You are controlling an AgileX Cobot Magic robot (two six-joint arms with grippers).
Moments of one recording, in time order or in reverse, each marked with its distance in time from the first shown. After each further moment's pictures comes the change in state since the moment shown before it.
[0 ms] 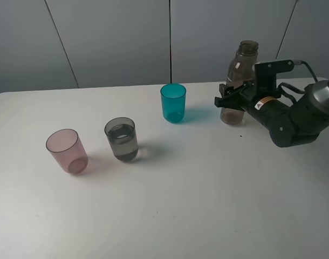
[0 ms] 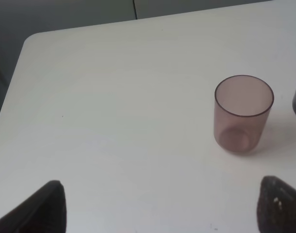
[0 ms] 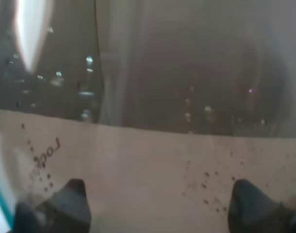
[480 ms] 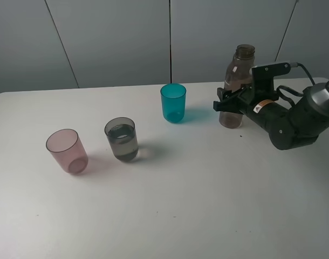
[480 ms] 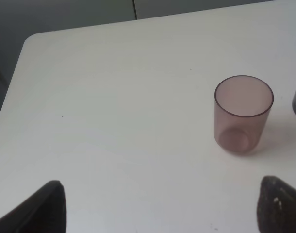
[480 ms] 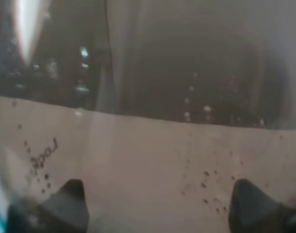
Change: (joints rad) left arm 0.000 0.000 0.000 0.000 0.000 0.000; right arm 0.000 0.013 0.007 -0.029 -0.006 0.000
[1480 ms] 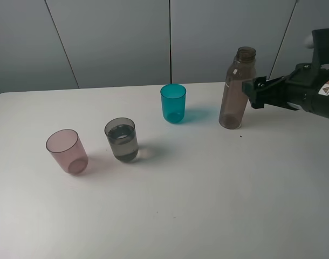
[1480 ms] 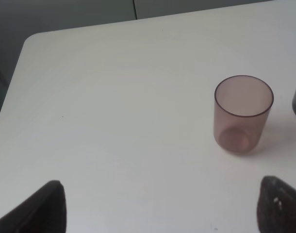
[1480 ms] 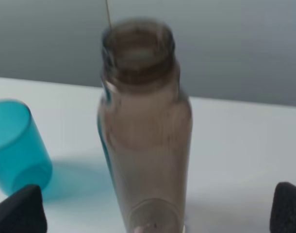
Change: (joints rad) left arm 0.000 0.000 0.000 0.000 0.000 0.000; right arm 0.000 -0.839 0.268 0.028 0.729 0.002
